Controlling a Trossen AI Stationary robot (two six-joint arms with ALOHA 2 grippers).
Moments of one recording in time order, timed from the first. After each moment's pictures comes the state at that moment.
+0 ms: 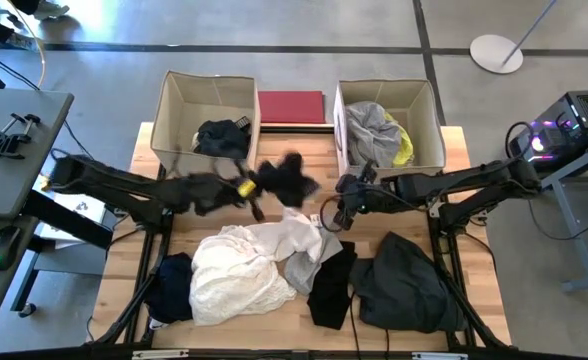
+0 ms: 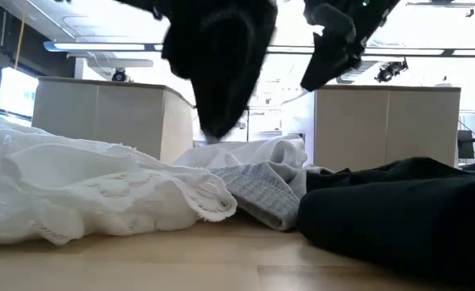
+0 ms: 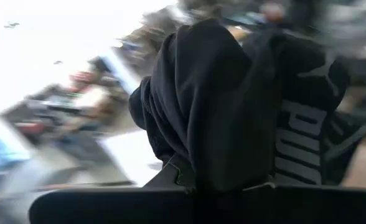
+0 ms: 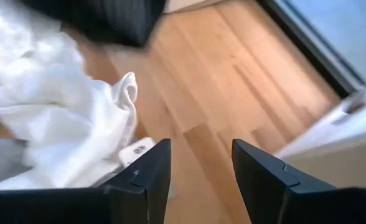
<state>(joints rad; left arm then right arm) -0.11 1.19 0.75 0.41 -0.59 0.54 0.09 1.37 1.04 -0.59 0.46 0.38</state>
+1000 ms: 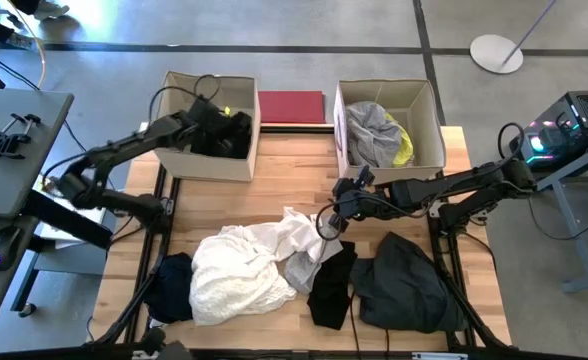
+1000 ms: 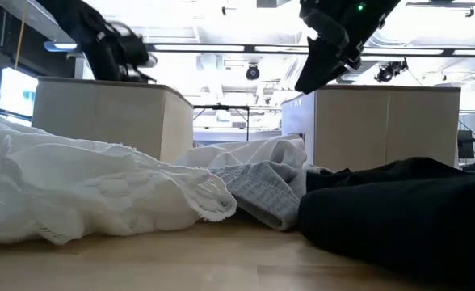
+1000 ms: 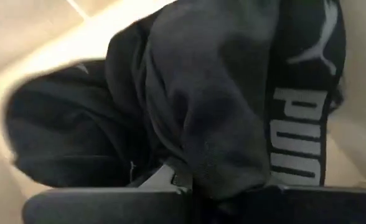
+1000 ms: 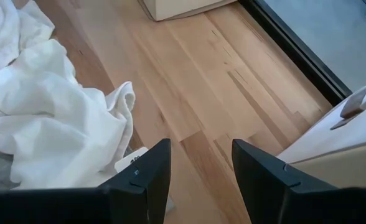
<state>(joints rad) 0.88 1.32 0.88 -0.58 -0.18 0.04 0.13 1.42 1.04 -0.55 0.55 0.40</state>
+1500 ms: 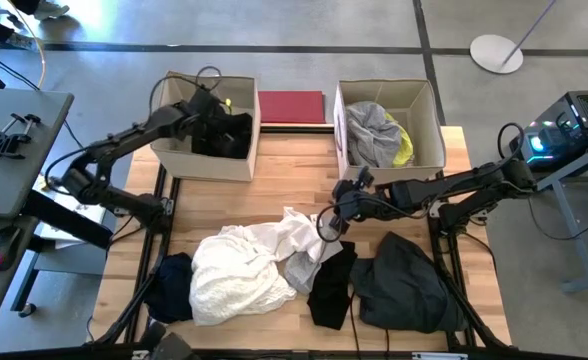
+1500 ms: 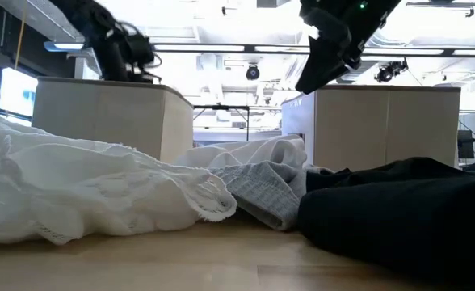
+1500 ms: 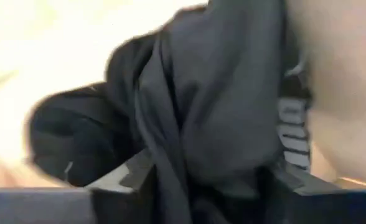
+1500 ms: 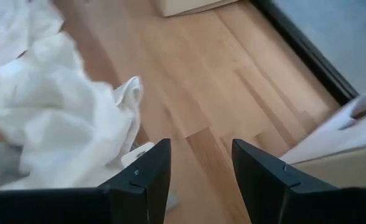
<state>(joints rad) 0.90 1.36 1.03 -0.71 -0.13 0.06 0.14 1.42 1.04 -0.55 0.52 0.39</state>
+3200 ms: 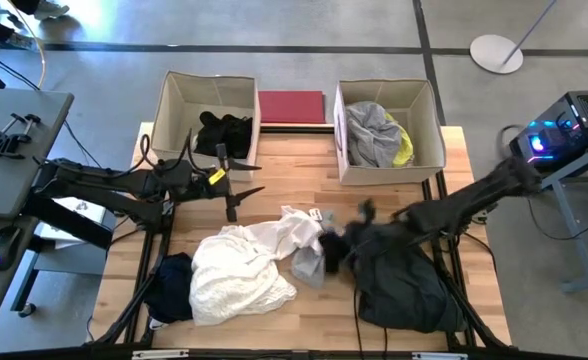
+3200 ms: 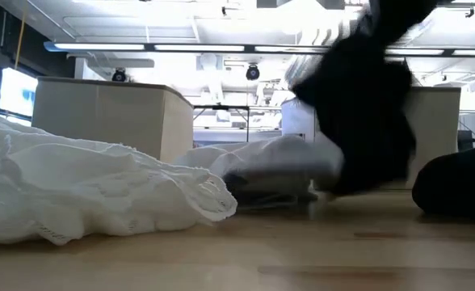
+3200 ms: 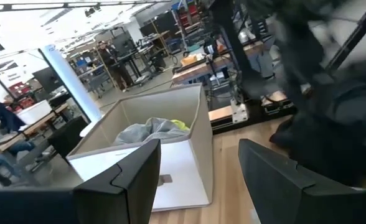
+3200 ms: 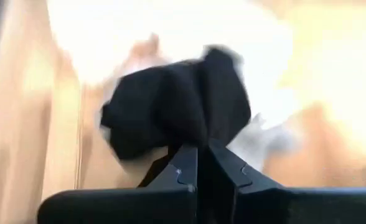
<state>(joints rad) -0.08 0.96 0.76 0.14 -0.31 0.42 0.41 1.34 1.04 -0.63 0.33 0.38</state>
